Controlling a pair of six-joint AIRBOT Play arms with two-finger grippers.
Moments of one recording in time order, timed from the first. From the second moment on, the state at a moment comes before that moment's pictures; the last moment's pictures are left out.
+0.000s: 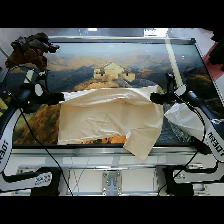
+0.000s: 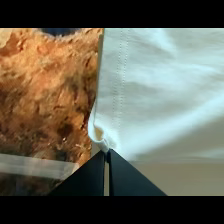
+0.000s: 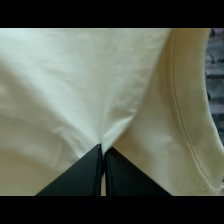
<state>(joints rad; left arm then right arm) 0.01 -1.37 1.07 1.59 -0.86 -1.70 -0.05 -1.47 1.04 -1.13 0.75 1.34</state>
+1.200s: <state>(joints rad) 0.01 -1.02 1.05 1.55 -1.00 -1.70 -0.30 -1.04 0.58 -1.17 1.28 1.47</state>
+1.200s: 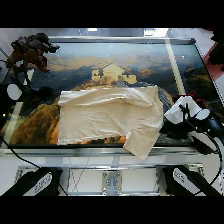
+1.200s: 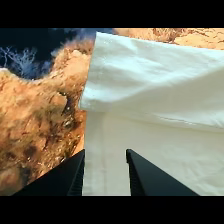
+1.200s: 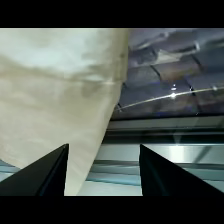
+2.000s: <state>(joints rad) 0.05 -1.01 1.00 1.59 -1.05 -1.76 -0.31 -1.03 0.38 -0.74 1.07 1.32</state>
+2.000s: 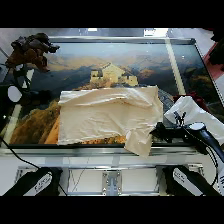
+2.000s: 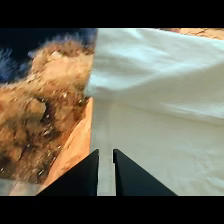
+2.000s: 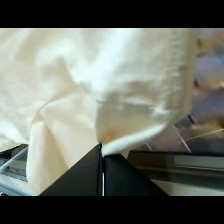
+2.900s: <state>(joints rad) 0.25 -0.92 0.46 1.26 -1.23 -1.96 -0.31 -1.03 0.52 -0.66 1.17 1.14</state>
